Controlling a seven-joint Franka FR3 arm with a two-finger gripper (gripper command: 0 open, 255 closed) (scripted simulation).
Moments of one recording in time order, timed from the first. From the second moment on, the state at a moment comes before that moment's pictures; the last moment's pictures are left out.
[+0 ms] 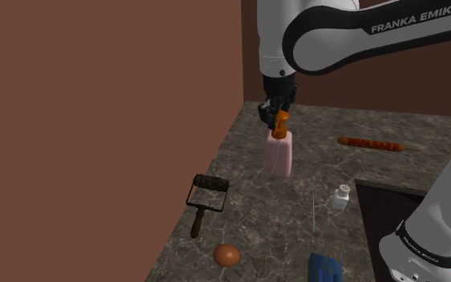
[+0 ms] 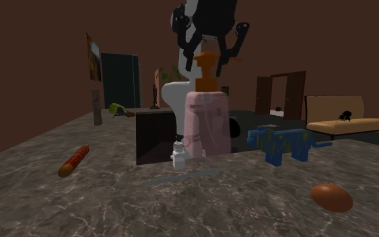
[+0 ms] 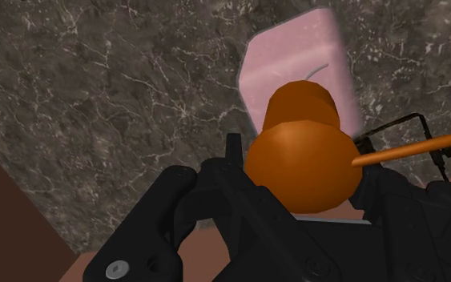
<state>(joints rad) 0.10 -0.37 0.30 -2.15 -0.09 1.79 0.32</state>
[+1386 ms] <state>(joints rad) 0.08 -0.33 0.30 -1.84 -0.10 1.52 0.29</state>
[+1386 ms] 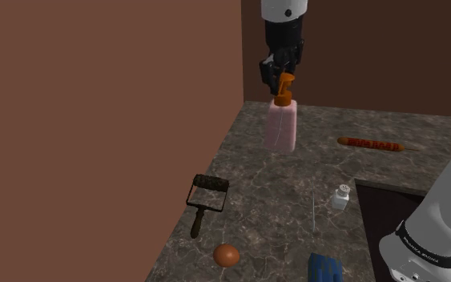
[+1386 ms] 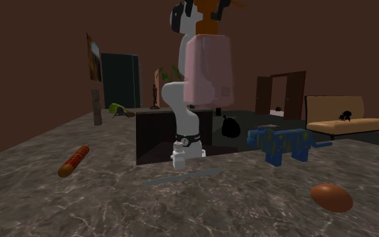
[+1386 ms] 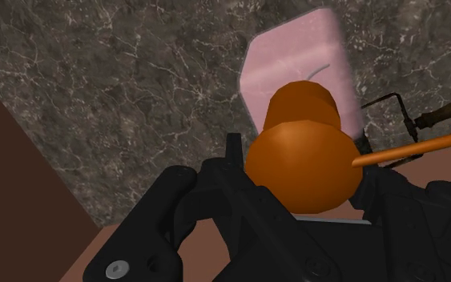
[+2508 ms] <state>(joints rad) 0.06 -0.52 0.17 -1.91 -0.12 1.42 0.11</state>
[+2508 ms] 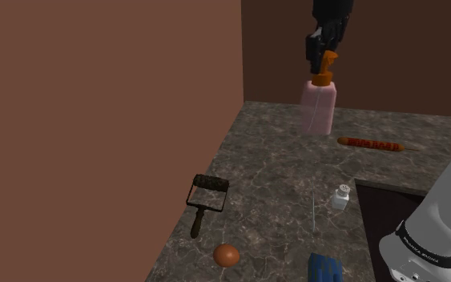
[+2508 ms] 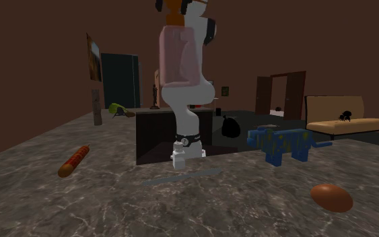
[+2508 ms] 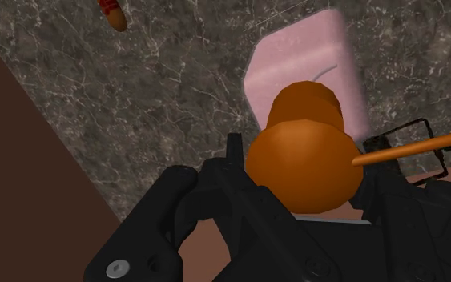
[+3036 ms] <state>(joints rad) 0.03 -0.71 0.02 -2.05 -0.18 1.40 -0.06</state>
